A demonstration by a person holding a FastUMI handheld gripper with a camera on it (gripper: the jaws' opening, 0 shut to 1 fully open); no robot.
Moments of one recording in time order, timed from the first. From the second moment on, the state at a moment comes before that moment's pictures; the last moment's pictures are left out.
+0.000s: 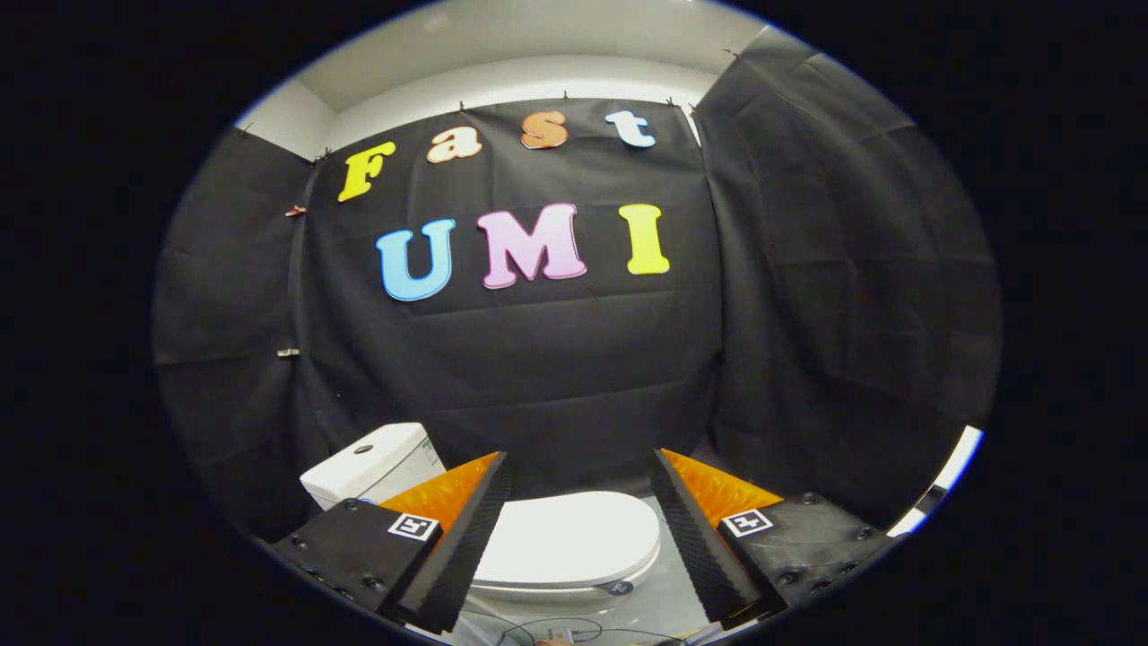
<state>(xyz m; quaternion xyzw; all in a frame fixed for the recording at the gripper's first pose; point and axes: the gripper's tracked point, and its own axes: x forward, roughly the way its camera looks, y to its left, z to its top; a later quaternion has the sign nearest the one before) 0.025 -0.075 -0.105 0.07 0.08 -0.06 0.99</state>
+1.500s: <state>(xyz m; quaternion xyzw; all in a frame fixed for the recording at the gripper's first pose) 0.044 -0.120 -0.520 0.38 0.40 -0.10 0.83</state>
